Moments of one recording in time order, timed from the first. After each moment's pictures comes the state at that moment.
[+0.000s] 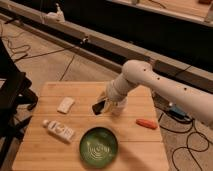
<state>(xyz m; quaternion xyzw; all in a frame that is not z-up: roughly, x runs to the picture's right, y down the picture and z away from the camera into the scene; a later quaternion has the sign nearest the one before) 0.008 0.068 0.711 -0.28 -0.32 -0.02 0.91</state>
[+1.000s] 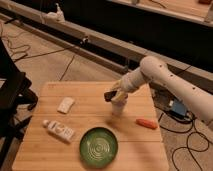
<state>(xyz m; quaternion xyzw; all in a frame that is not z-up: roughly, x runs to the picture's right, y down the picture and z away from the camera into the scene) 0.068 0.028 0.773 -0.25 -0.33 0.08 0.91</state>
